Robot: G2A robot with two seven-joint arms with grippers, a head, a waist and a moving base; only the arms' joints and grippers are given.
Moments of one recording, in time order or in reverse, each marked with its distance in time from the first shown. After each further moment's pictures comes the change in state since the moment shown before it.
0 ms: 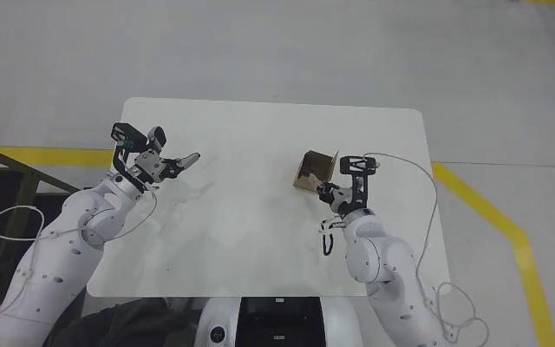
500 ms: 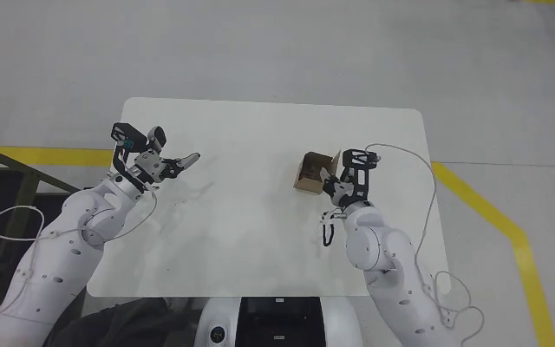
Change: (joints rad) left arm 0.000 0.000 0.000 0.000 0.000 0.000 0.000; right arm 0.041 -0.012 0.027 0.068 0.061 0.005 0.009
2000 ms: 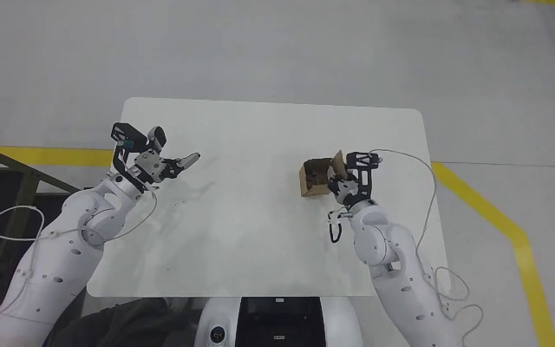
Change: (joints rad) left arm 0.000 0.000 0.000 0.000 0.000 0.000 0.000; right arm 0.011 -0.001 0.075 0.162 0.088 -0.229 -0.156
